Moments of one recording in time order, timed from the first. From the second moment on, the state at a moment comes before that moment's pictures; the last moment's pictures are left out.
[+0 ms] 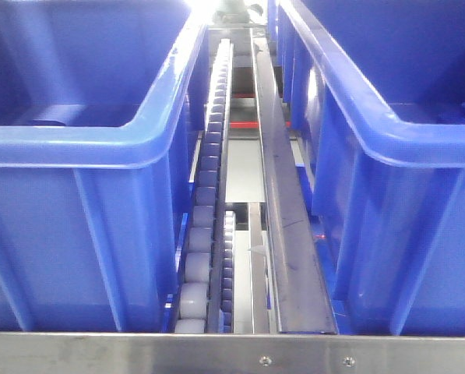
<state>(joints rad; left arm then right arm) -0.28 0.37 -0.65 0.21 0.63 -0.23 0.09 0.21 -0.58 -0.08 0.48 0.05</state>
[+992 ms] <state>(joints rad) 0.02 -0.01 0.00 -0.01 0.07 -0.07 0.09 0.21 -0.58 -0.08 0.48 0.05</state>
